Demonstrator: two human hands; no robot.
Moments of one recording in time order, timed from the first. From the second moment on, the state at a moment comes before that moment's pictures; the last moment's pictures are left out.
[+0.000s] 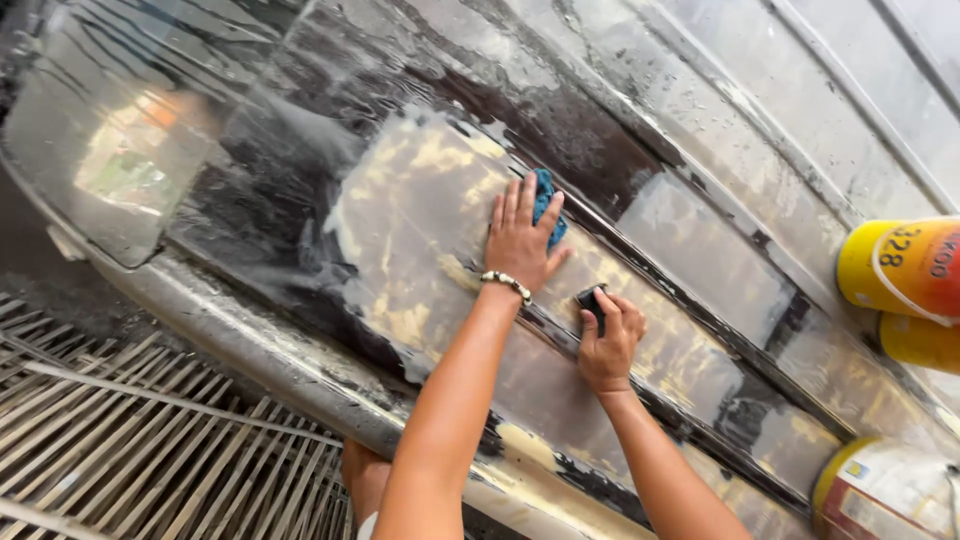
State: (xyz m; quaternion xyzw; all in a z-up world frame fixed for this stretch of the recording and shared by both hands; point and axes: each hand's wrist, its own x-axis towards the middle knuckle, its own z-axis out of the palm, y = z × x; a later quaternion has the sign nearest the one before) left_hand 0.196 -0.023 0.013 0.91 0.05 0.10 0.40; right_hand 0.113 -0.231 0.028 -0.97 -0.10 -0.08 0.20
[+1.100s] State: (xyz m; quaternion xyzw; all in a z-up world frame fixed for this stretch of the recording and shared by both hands) left_hand 0.144 0.048 -0.012 0.94 0.11 0.15 0.28; right_hand 0.265 -0.157 0.022 -0.92 -0.35 -0.04 0.20
